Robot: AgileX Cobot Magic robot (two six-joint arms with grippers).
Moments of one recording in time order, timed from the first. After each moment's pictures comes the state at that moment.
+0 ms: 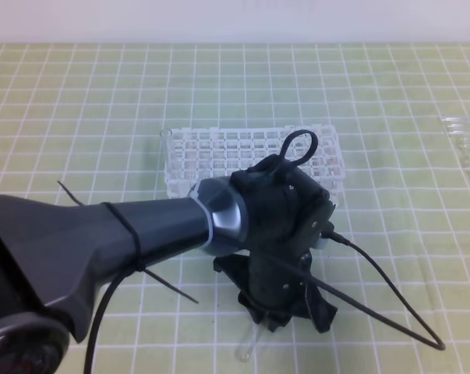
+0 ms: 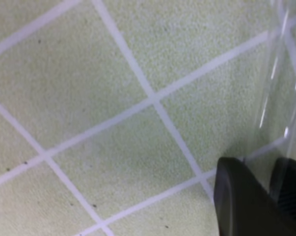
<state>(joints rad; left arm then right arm) -0.94 2.06 -1.51 0.06 1.09 -0.38 0.16 0.75 -0.67 0.27 0.84 -0.08</state>
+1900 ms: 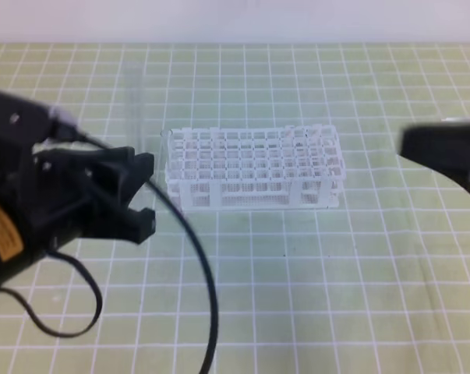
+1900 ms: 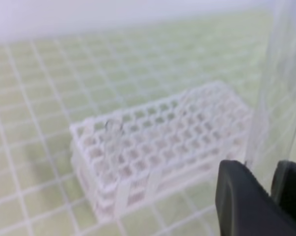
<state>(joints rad) -0.64 1.03 -0.72 0.25 0.09 -0.34 0.23 0.94 -0.87 0.98 0.73 -0.71</state>
